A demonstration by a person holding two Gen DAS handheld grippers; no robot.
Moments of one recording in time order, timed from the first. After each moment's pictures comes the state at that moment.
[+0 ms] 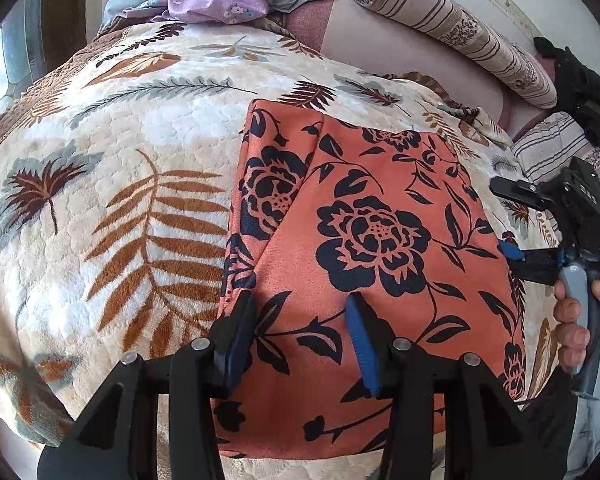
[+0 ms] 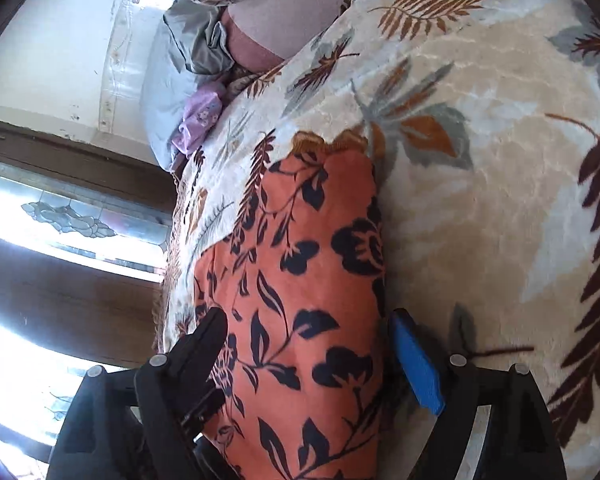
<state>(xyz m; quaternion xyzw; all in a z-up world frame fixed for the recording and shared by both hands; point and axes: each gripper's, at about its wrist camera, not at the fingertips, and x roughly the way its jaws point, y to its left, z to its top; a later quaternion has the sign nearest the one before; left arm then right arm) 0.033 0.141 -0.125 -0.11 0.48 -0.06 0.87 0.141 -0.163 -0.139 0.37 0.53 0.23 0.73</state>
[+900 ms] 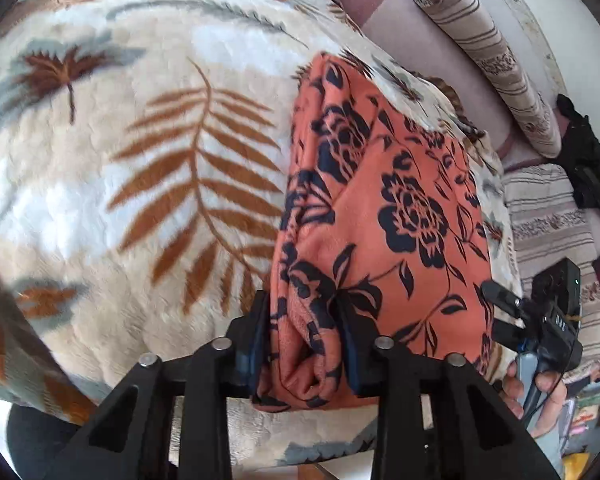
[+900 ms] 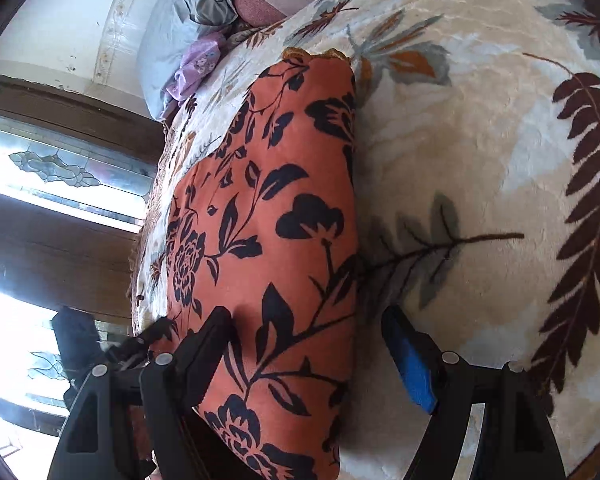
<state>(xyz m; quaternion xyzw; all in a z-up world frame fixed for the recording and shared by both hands) 0.018 0.197 -0.149 -0.26 0.53 -0.10 0.80 0.074 -0.152 -0.144 0.29 0.56 0.25 0.73</state>
